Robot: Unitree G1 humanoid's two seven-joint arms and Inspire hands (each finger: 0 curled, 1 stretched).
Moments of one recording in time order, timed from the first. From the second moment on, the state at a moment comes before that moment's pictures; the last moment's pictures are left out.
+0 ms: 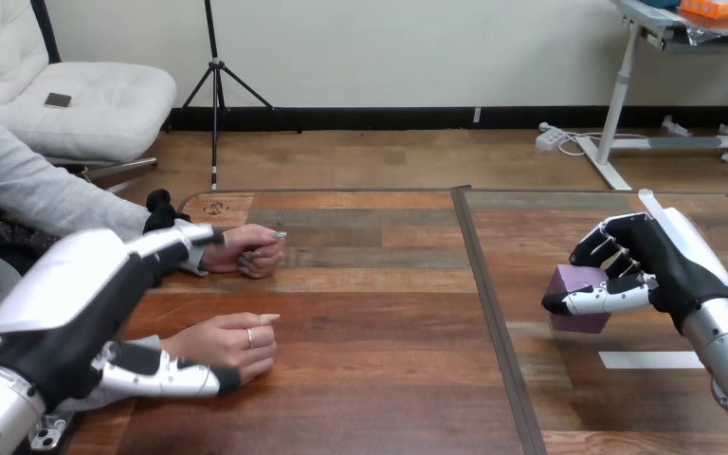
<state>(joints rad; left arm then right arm) 0.23 0.58 0.24 -0.29 0.46 -0.29 -0.37 -0.57 -0.54 0.11 1.18 -0.31 -0.53 -0.05</state>
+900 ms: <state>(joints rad) 0.21 0.68 0.15 -0.14 0.60 -0.29 -0.37 -0.57 -0.54 0.11 1.18 -0.32 -0.53 -0.05</state>
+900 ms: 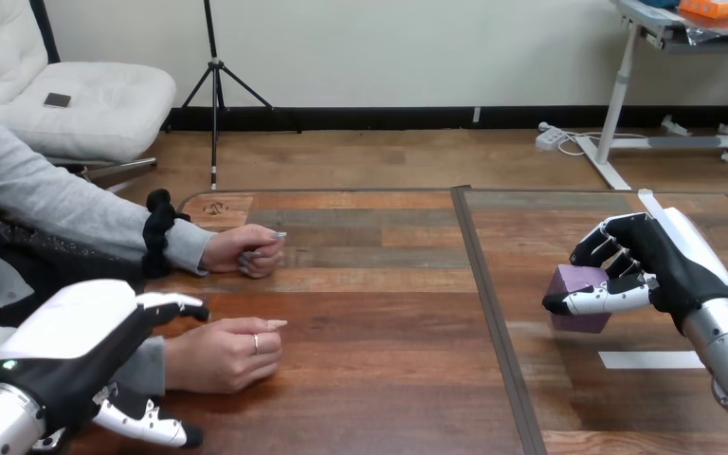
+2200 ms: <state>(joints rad) 0.14 0.71 0.05 0.02 0.84 -0.23 -0.17 -0.57 -0.54 0.11 1.18 -0.31 -0.53 -0.04</state>
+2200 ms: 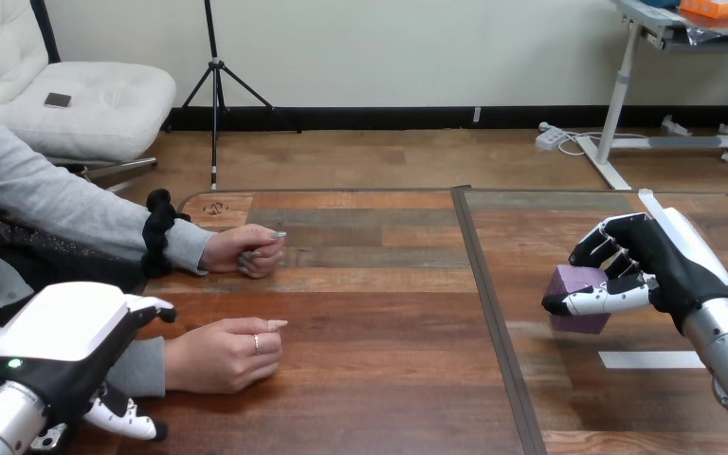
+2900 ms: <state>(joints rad) 0.09 0.72 0.00 0.13 0.86 -0.19 -0.10 -0.57 -0.54 0.11 1.18 -0.31 -0.54 -0.03</state>
